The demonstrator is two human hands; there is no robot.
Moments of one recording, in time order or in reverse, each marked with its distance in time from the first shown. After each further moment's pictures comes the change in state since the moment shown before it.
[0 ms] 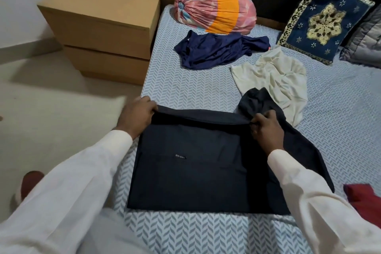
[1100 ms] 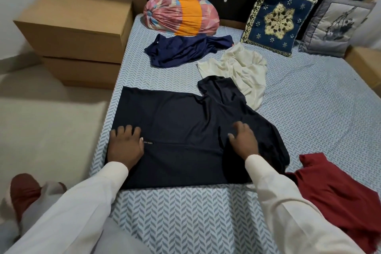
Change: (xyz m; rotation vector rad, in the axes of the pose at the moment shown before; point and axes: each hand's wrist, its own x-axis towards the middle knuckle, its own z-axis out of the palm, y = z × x) left_hand -0.117 0.094 0.053 0.388 -0.035 -0.108; right_hand -0.097 0.056 -0.026 0.139 -0.190 0.185
